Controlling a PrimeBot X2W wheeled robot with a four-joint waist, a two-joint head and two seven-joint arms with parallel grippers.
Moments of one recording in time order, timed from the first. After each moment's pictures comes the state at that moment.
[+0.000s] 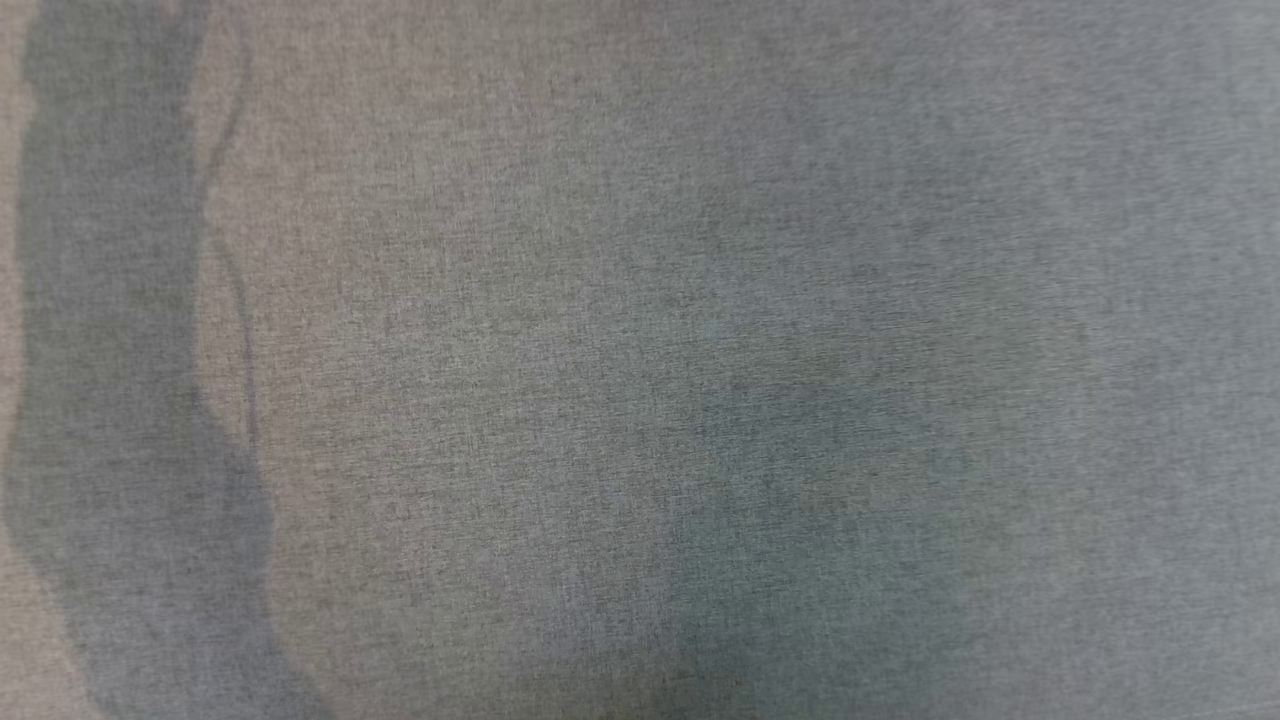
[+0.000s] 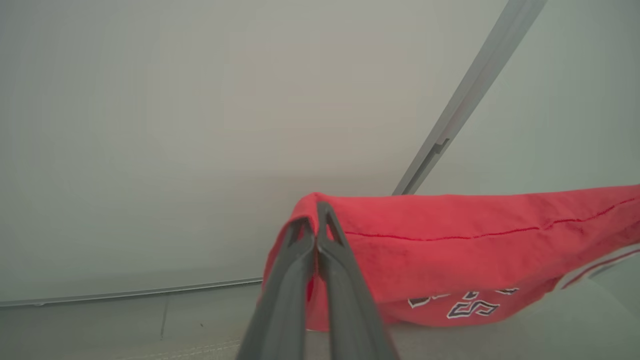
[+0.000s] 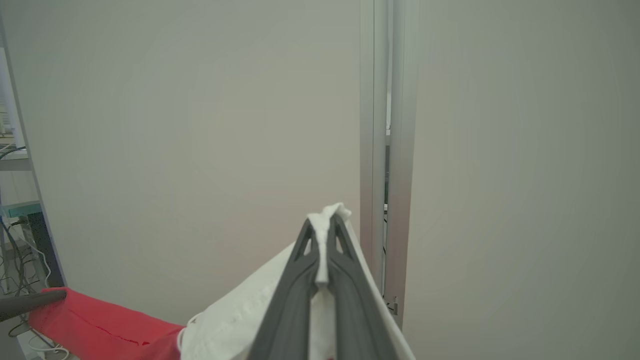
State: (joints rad) left arm -1.69 0.43 -0.60 0.93 -1.00 -0.13 0.24; right arm -1.83 -0.28 0.72 0.86 0.89 0.13 -0.24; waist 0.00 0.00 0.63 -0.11
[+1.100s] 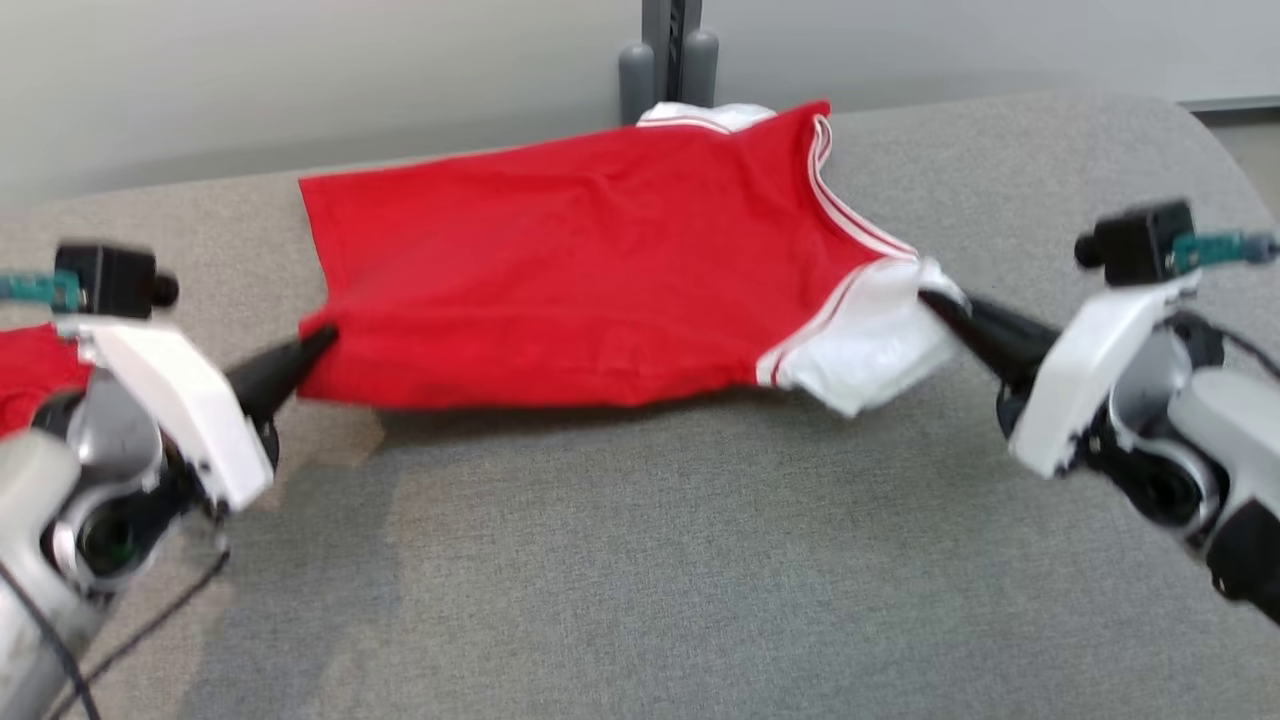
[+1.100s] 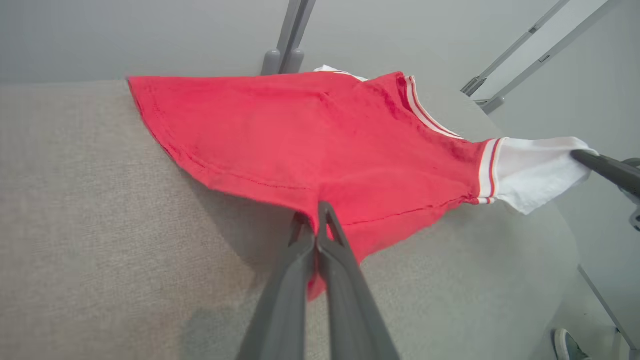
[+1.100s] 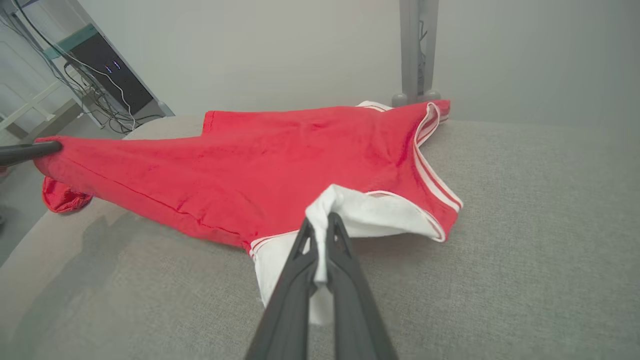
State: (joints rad) left arm -0.68 0.71 -0.79 0.30 -1.35 -0.08 0.29; right arm -0.93 -0.62 1.17 0.43 1.31 0.13 -0.03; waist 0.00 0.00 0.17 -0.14
